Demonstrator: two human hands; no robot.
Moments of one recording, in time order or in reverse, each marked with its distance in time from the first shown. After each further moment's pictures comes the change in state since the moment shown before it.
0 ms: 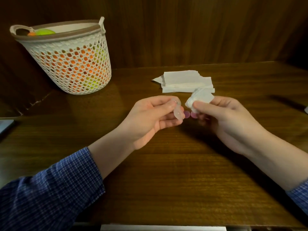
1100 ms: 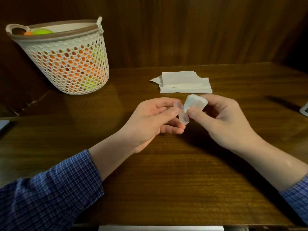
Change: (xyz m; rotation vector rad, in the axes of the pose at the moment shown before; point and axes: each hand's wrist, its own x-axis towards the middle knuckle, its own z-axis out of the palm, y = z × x) left_hand -0.003 -0.004 0.005 0.111 -0.083 0.065; right_hand -0.004 0.009 0.001 -0.499 0.053 -0.424
